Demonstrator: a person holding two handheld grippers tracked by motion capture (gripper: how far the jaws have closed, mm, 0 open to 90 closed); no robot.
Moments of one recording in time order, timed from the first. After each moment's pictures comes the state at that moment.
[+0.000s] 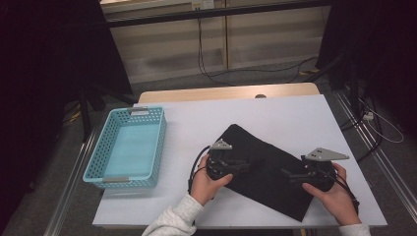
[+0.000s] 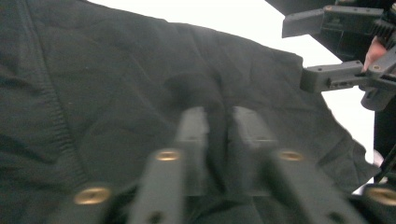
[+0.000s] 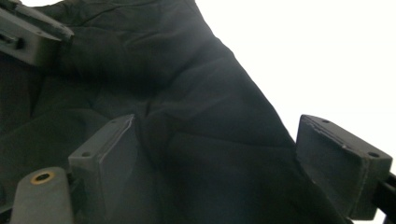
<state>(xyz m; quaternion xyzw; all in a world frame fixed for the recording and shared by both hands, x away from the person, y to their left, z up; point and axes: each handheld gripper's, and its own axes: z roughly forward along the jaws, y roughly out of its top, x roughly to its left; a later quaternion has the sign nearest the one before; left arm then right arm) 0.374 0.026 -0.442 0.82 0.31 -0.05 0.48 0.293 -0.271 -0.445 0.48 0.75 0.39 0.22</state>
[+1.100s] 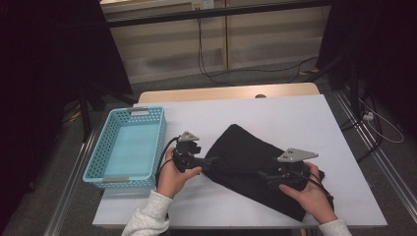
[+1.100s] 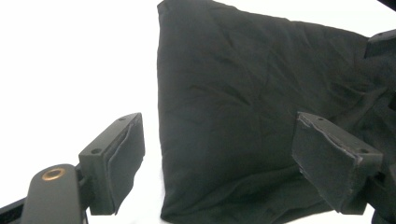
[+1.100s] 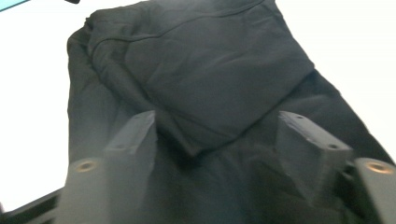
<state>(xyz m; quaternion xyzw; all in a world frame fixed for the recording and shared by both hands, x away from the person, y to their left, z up) 0.397 0.107 -0.426 0.83 0.37 0.05 0.42 0.304 -0.212 -0.445 0.42 0.79 0.41 0.19</state>
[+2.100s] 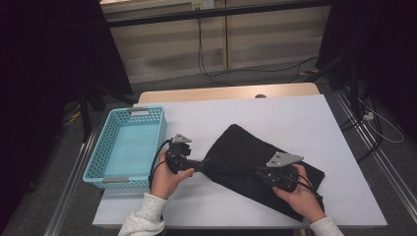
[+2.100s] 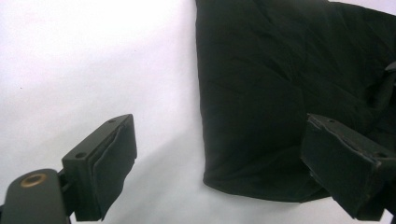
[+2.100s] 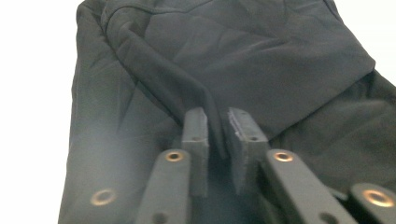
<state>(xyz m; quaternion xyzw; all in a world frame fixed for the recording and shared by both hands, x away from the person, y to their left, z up) 0.399 0.126 -0.433 0.83 0.39 0.07 0.39 0.310 -0.195 -0.461 0.38 0.82 0.39 0.18</state>
